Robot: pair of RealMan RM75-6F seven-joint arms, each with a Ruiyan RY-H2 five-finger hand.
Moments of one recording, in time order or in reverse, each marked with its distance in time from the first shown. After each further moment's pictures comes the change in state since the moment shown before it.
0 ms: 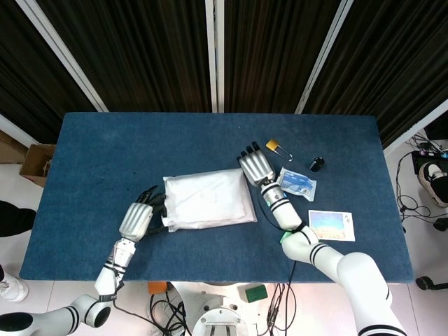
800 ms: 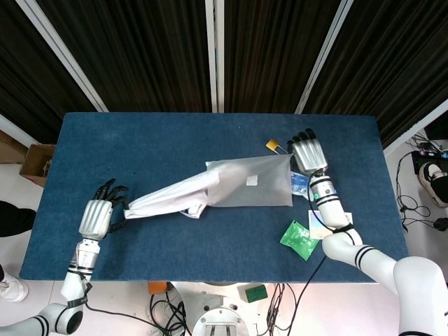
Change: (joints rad) left arm 0.098 0.173 -0.020 -0.069 -0.040 0.101 -0.001; right arm -0.196 0.285 0.022 -0.241 0.052 0.114 0.026
